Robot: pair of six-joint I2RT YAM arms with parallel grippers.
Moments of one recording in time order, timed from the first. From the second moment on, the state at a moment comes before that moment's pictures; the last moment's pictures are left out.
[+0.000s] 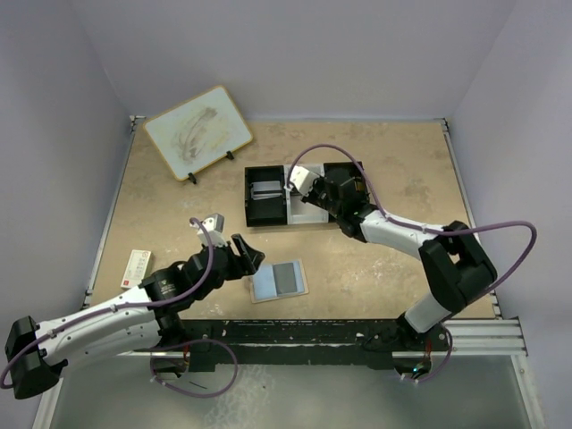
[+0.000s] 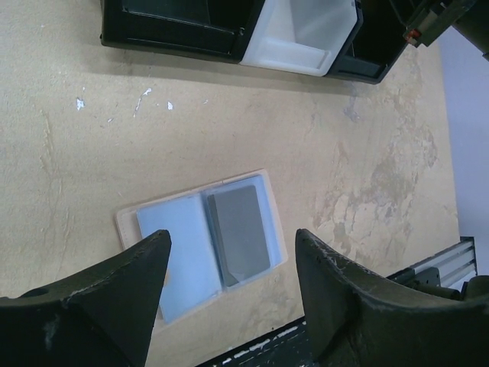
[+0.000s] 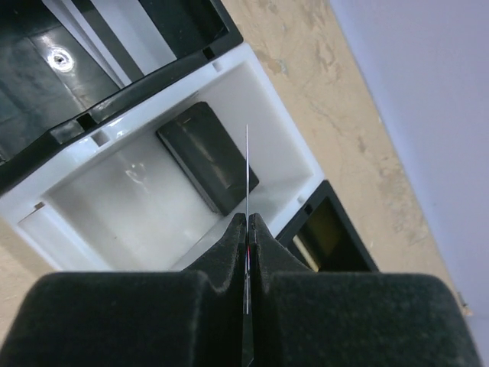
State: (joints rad) left arm -1.01 0.70 0.45 -0.27 -0.44 -0.98; right arm 0.61 1.57 0.89 0.27 0.07 -0.66
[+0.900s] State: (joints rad) left arm -1.01 0.64 0.46 -0.37 -0.48 -0.96; right arm 0.61 1.90 1.07 0.35 0.02 -0.98
